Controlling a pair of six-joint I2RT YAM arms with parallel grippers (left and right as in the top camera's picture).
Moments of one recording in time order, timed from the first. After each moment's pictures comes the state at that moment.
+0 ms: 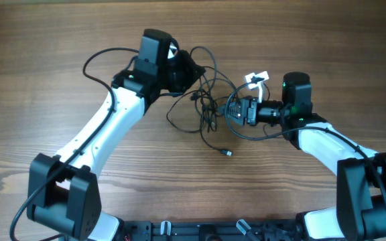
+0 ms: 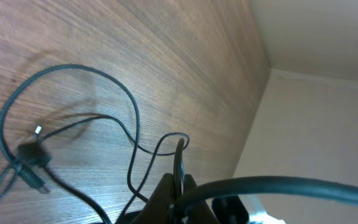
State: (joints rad) left arm -0.39 1.68 1.25 -0.32 0.46 -1.15; right arm 0.15 1.61 0.67 0.28 -1.09 0.41
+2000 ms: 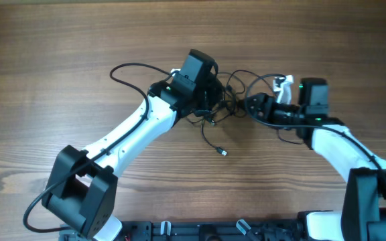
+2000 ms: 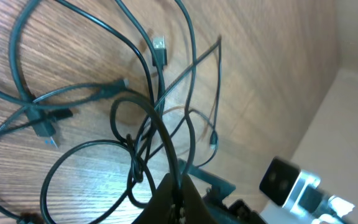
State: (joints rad) left arm -0.61 1.74 1.26 -0.41 0.23 -1.29; right arm 0.05 1.54 0.67 -0.01 -0.77 0.56
